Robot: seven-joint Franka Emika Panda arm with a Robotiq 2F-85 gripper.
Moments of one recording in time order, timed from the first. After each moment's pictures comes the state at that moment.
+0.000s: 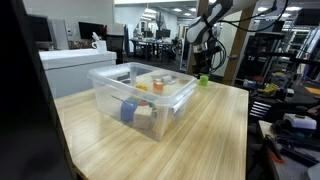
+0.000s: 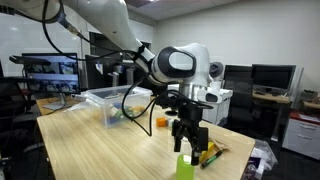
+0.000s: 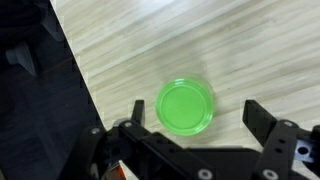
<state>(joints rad) -0.43 0.65 -0.32 -1.60 -0.11 2.06 -0.07</state>
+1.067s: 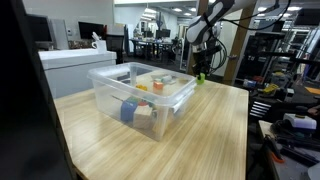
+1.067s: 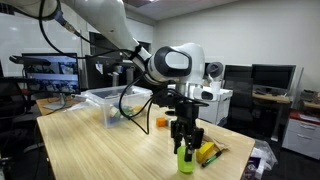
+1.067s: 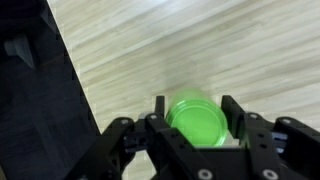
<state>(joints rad) -0.41 0.61 -0.31 -1.64 -0.13 2.09 -0.07</state>
